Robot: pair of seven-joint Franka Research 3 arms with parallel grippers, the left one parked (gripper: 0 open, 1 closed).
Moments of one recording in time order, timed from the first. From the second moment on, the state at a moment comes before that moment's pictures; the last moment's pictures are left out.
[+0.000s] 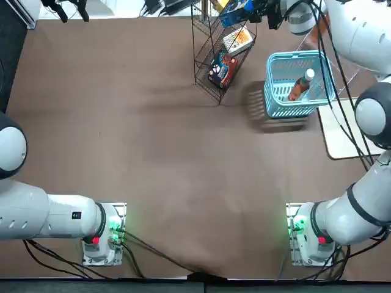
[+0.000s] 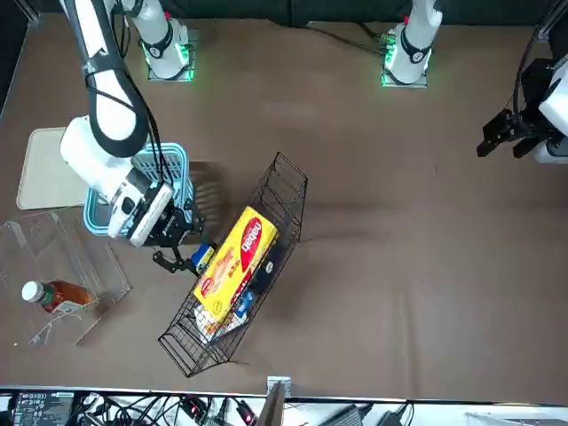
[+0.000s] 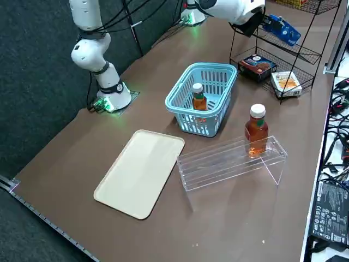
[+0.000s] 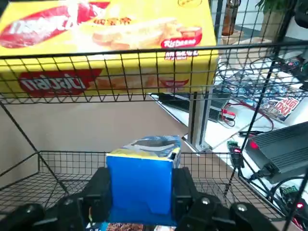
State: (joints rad) arm 0.30 0.34 0.02 -1.78 1.34 2.56 -1.67
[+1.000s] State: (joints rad) arm 0.10 0.00 0.02 -2.08 1.27 2.26 -1.71
